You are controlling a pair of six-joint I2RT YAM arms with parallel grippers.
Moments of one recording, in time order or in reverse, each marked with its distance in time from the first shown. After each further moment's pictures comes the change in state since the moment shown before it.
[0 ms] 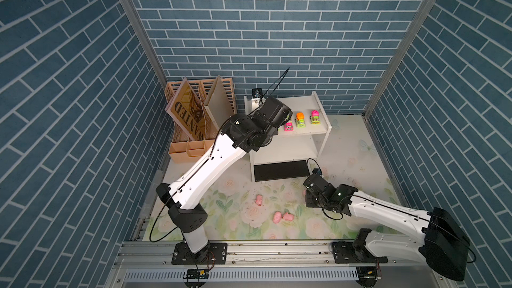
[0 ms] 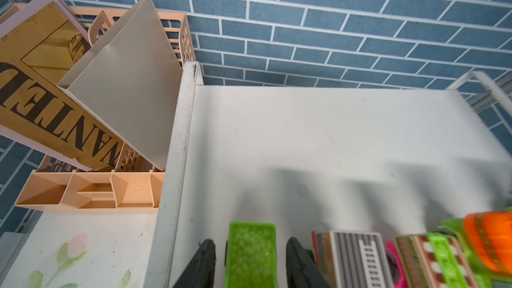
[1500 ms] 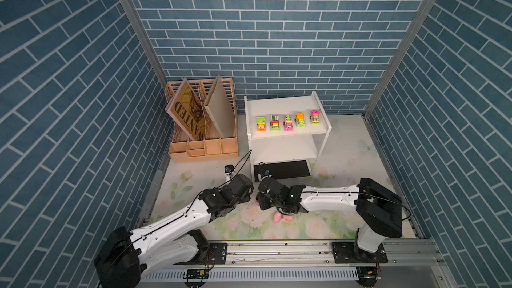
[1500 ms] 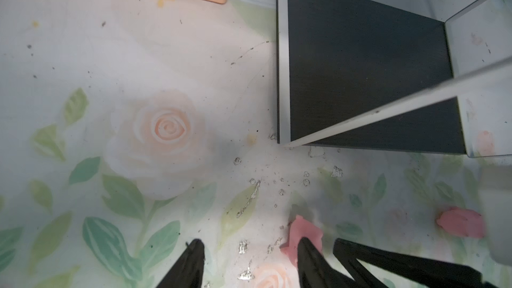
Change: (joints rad) left arm 0.024 -0.729 -1.616 0.672 0.336 -0.253; right arm 0.291 0.577 0.355 0.470 -0.098 -0.067
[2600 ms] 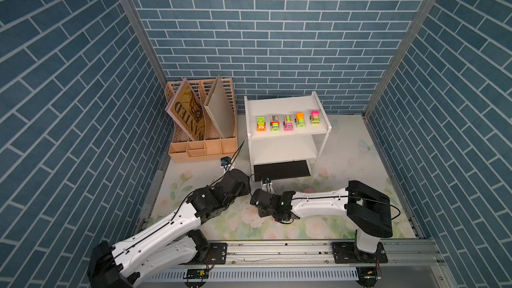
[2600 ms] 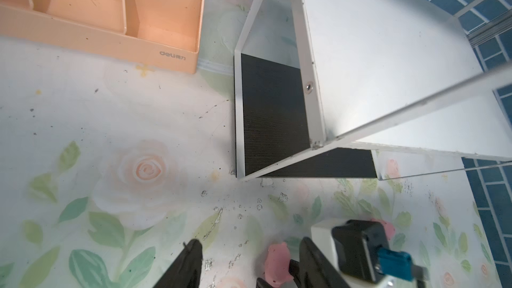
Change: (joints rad) left arm 0.002 -0.115 0.114 -0.031 -0.036 0.051; right arm 0.104 0.078 0.077 -0.235 0.206 0.211
